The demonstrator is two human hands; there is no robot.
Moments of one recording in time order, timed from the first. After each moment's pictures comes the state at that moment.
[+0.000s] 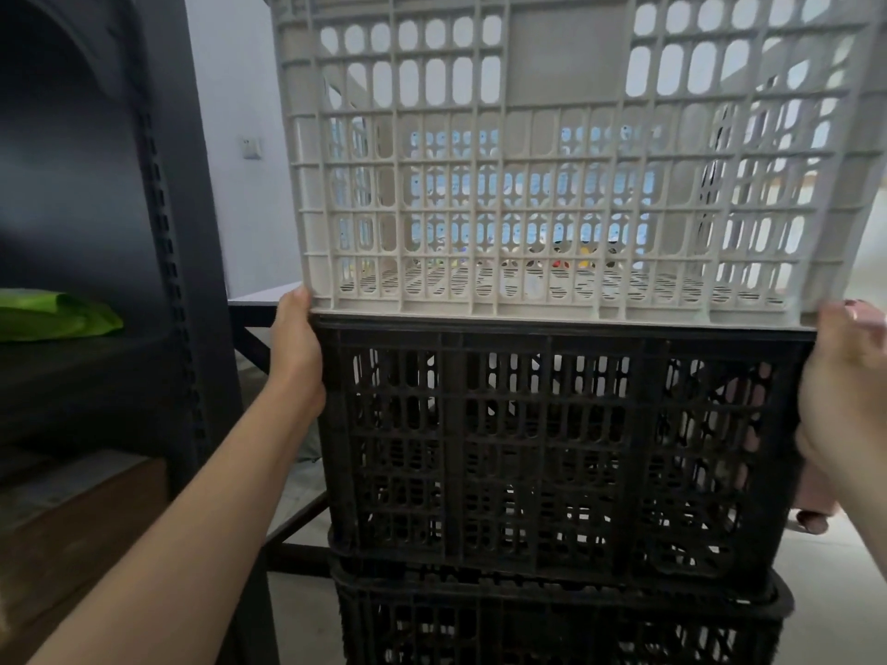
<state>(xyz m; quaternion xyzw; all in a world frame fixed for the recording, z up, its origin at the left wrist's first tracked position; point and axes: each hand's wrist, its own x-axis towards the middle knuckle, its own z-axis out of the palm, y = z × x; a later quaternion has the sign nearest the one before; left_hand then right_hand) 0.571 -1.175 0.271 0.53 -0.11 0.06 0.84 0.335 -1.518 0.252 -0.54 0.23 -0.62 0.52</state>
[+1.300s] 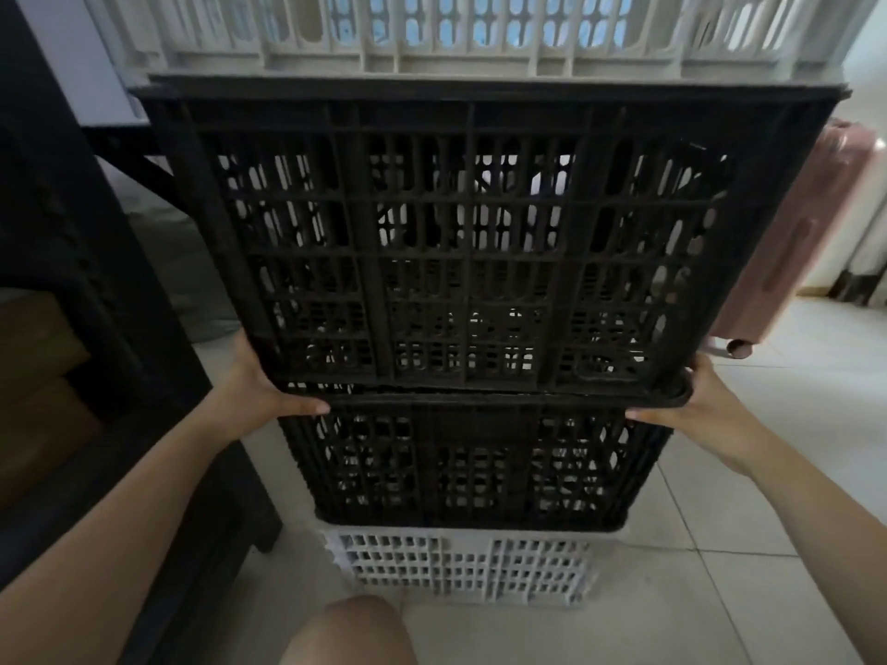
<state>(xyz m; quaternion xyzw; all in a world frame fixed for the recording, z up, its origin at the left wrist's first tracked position) 0.547 -1.149 0.059 0.84 -0.27 -0.01 0.47 0.281 -1.567 0.034 -0.81 0.24 -0.21 0.50</state>
